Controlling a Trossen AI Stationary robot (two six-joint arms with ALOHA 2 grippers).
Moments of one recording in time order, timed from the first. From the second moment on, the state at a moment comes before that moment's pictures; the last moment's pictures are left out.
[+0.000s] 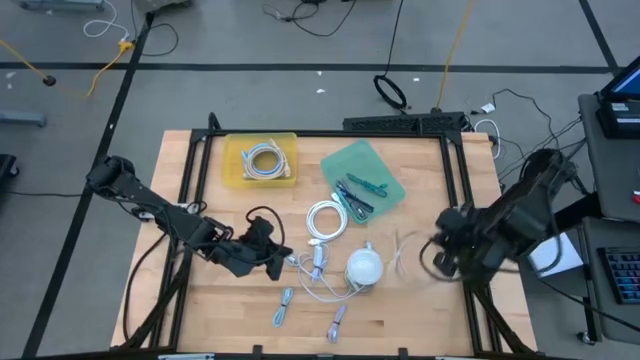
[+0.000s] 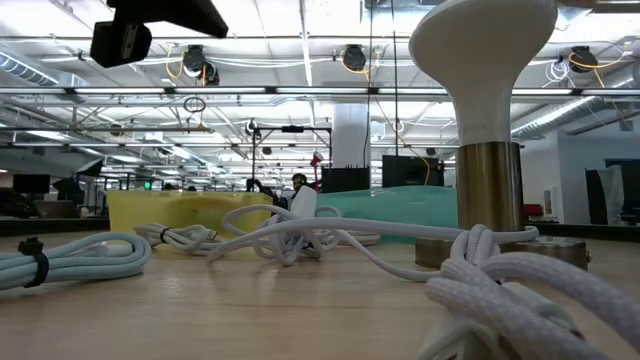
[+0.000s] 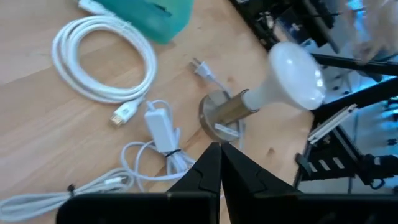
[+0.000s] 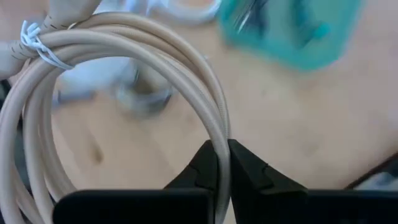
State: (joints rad) left arm -0.52 1.34 0.94 -0.29 -0.52 -1.22; right arm 0.81 1.17 1.34 -1.56 0.50 1.38
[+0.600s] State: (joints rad) left arm -0.57 1.31 0.94 -0.39 -0.56 -1.33; right arm 0.03 1.43 1.40 -0.83 0.31 0.52
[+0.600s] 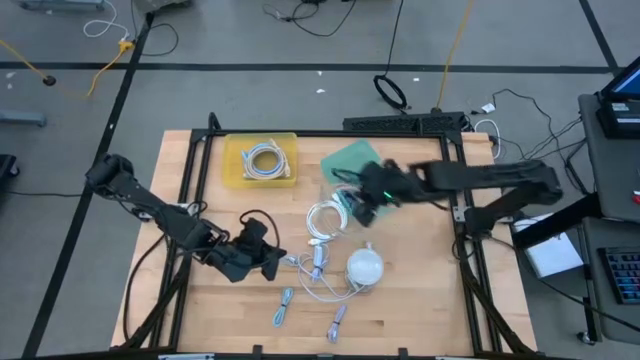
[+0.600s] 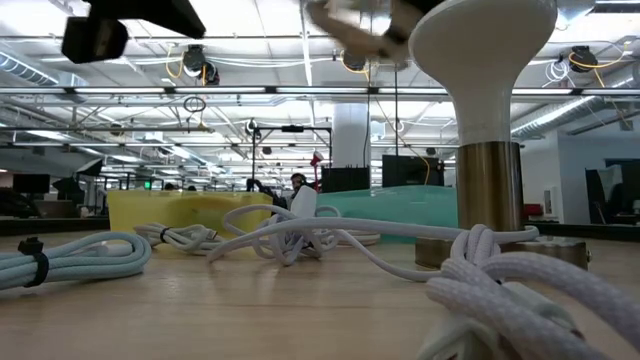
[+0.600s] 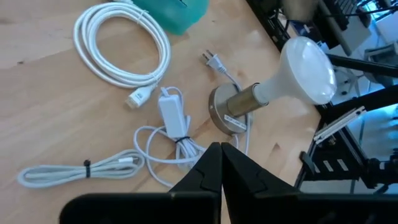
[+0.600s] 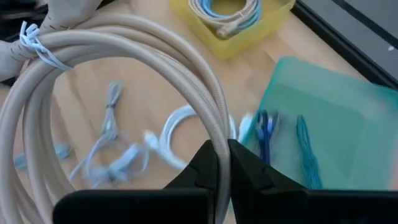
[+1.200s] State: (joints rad) left arm -0.56 0.99 0.94 -1.28 -0.86 -1.99; right arm -0.16 1.82 1.76 -0.64 0.16 0.41
